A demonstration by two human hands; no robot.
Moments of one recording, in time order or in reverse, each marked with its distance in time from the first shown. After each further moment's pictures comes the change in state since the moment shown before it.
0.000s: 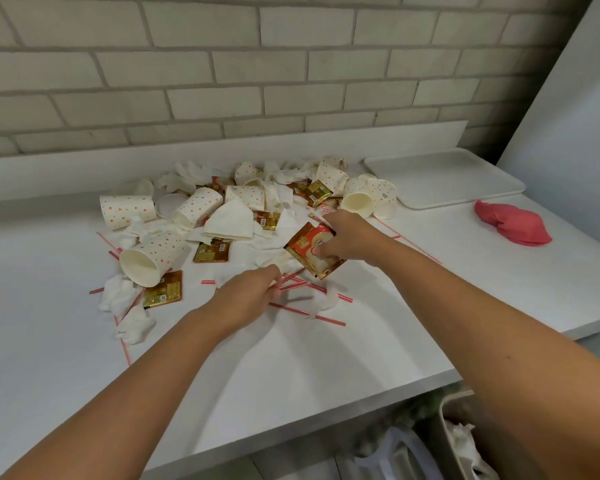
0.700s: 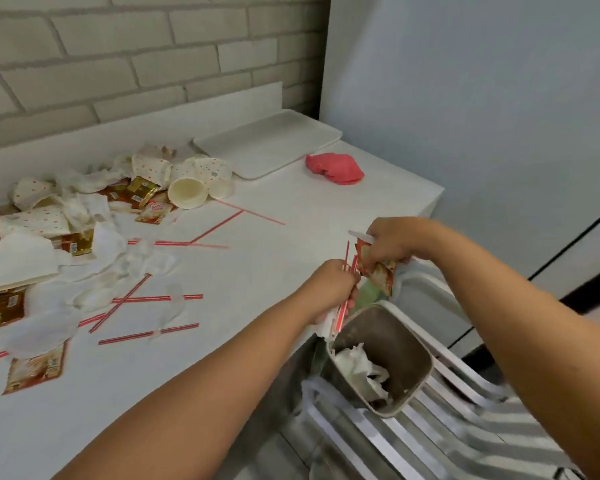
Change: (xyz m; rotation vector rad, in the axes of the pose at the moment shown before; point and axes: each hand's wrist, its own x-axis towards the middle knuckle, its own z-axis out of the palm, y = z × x) left_hand 0.022 0.277 0.101 -0.871 -0.677 0.064; right_hand -0.171 0.190 -0.073 -0.069 -0.113 0.661
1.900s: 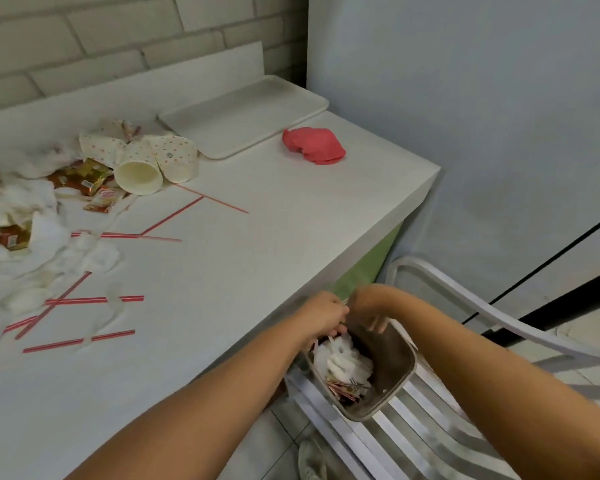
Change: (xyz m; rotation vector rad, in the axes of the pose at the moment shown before) left_hand 0.087 -0.058 0.060 0.156 0.008 -0.238; right_hand 0.085 0.085 0.102 0.247 -0.374 0.197
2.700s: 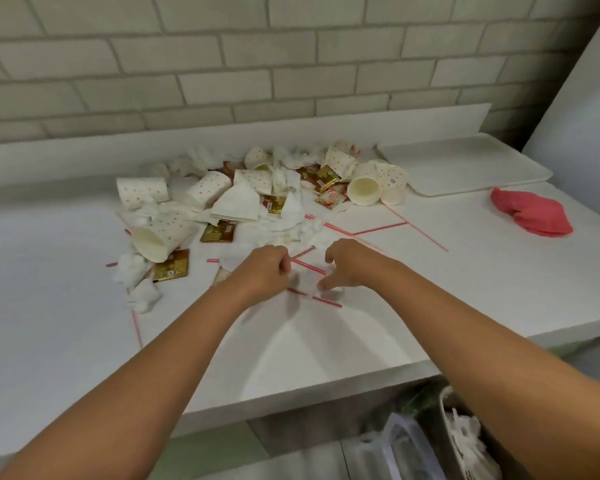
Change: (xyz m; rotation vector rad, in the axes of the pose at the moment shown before) left_hand -0.217 -0.119 -0.243 0.397 0.796 -0.002; right_hand -0.106 -0.285 0.090 -0.673 0.297 -0.798
